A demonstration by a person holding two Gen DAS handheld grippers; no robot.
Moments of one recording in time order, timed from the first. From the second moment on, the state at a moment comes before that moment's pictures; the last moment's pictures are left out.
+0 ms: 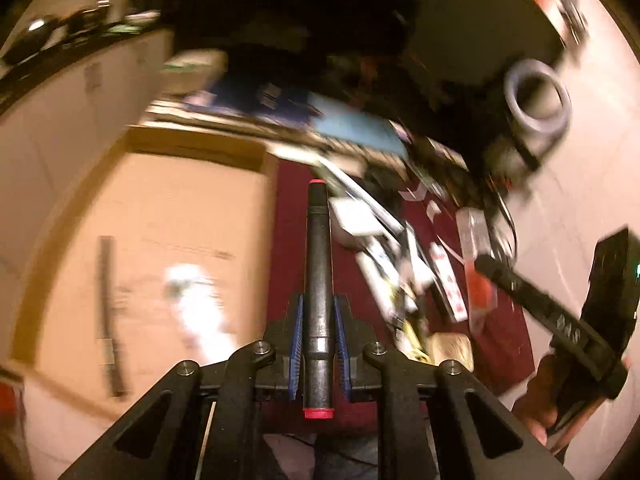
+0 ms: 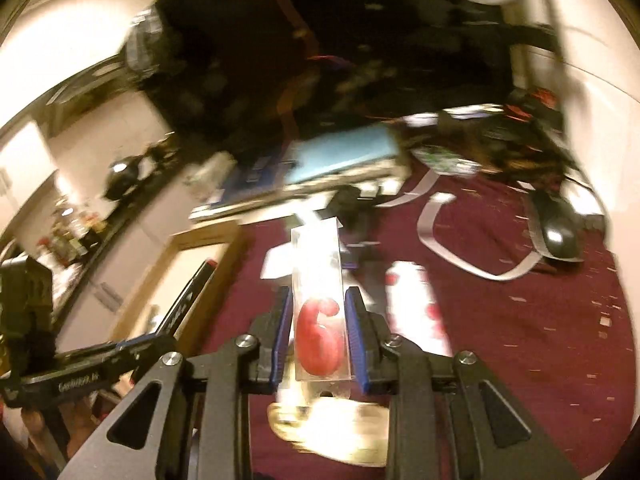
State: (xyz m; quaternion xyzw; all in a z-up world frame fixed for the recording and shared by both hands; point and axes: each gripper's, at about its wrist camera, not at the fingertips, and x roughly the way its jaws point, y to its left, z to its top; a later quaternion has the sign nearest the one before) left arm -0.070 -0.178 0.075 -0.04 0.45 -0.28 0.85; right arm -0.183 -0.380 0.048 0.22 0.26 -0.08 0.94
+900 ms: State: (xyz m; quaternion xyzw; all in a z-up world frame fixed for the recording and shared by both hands) left arm -0.003 -0.102 0.012 -0.03 0.49 -0.09 0.87; right arm 0.034 -0.251 -0.002 0.15 0.40 0.02 0.91
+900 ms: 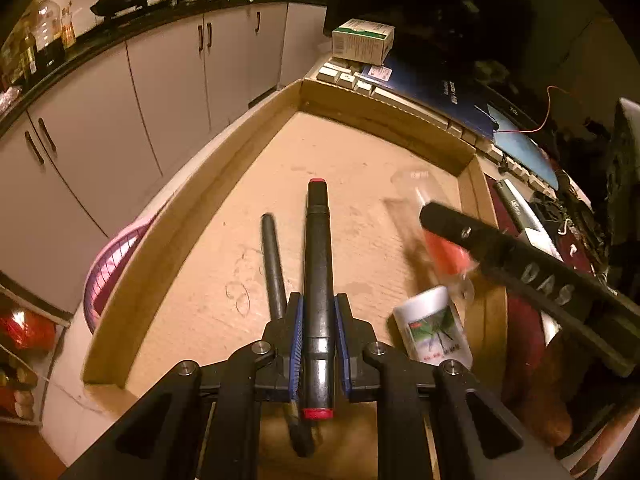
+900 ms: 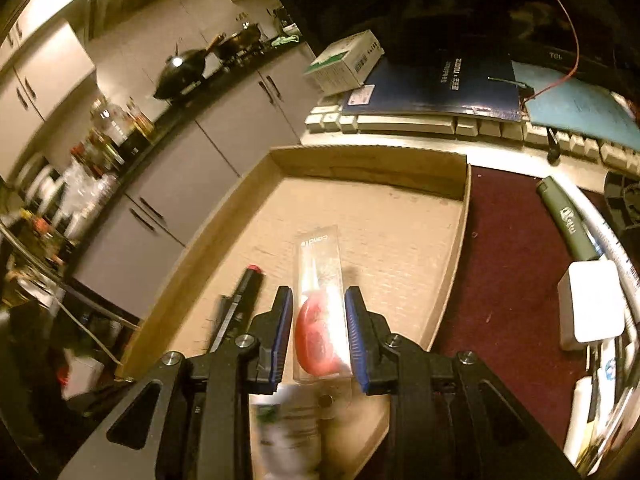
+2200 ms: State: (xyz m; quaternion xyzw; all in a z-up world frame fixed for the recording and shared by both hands) left arm -0.091 -0.168 0.069 -0.04 0.43 -0.16 0.89; right arm -0.155 -0.329 0.035 0.19 0.29 0.05 0.94
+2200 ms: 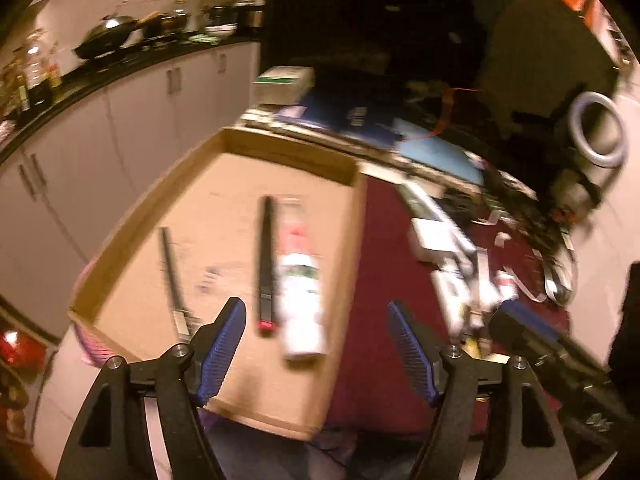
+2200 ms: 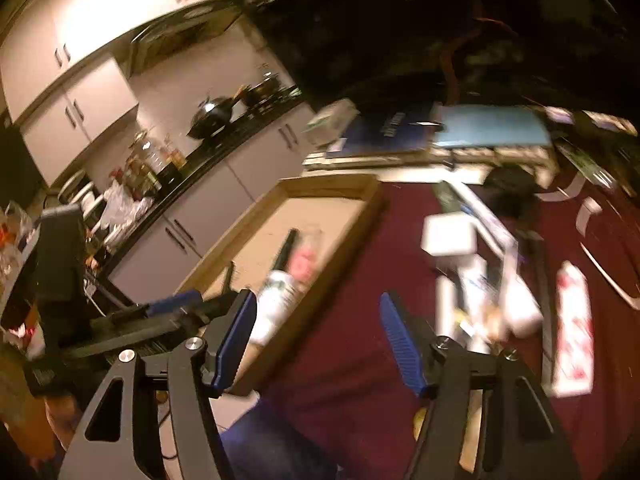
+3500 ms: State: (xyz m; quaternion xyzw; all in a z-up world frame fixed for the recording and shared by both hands) left arm -0.099 -0.273 0.038 0.05 0.46 -0.26 0.85; right arm -0.213 -0.365 -0.030 0.15 0.35 -0.16 0.91
